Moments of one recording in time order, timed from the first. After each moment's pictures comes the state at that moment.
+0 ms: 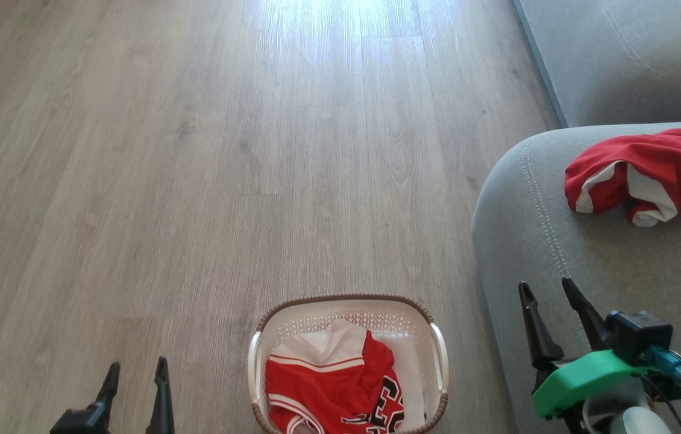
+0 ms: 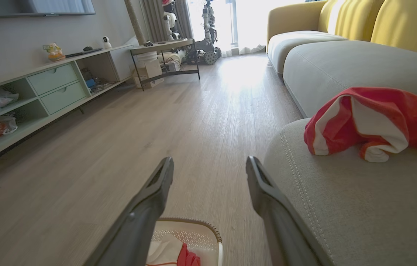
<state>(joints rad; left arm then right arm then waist) 0.04 0.37 -0.47 0.19 -0.60 0.34 -0.25 0.03 -0.05 0.01 0.21 0.22 0.13 -0.14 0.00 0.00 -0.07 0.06</state>
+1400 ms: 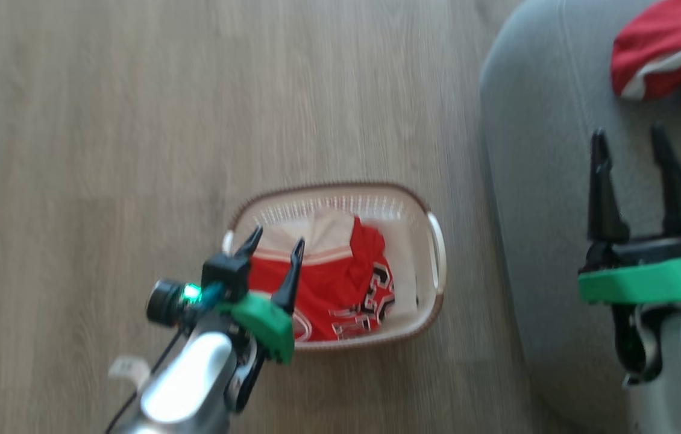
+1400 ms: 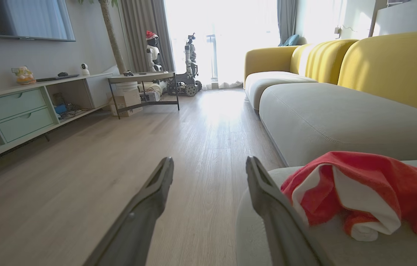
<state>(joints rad) -0.53 0.11 -0.70 0.65 -0.46 0.11 -0.19 -0.17 -0.05 -0.09 -0.04 0.15 0.13 -0.23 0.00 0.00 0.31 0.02</state>
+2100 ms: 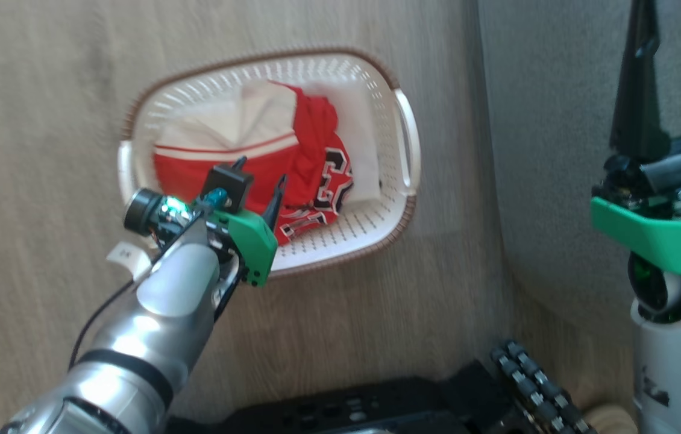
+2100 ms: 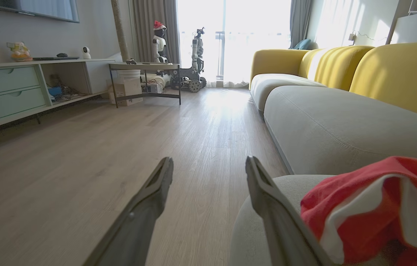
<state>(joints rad) -0.93 0.04 -0.84 1.13 -0.44 0.00 -0.19 -0.38 -0.05 0.00 -0.30 0.11 0.13 -0.25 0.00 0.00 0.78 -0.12</state>
